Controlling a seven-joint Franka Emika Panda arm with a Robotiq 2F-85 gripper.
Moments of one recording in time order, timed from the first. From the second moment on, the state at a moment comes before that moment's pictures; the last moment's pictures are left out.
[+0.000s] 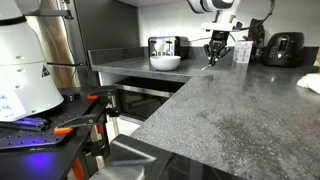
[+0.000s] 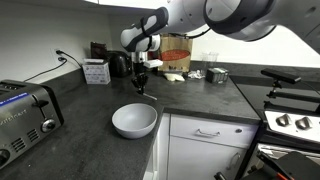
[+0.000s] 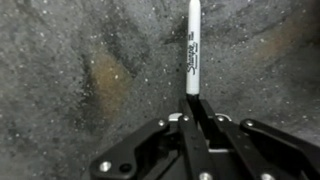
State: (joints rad) arm 0.13 0.95 0.19 -1.07 -0.07 1.90 -0.43
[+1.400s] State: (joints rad) arm -0.10 0.63 0.44 -1.47 0.48 1.79 -1.63
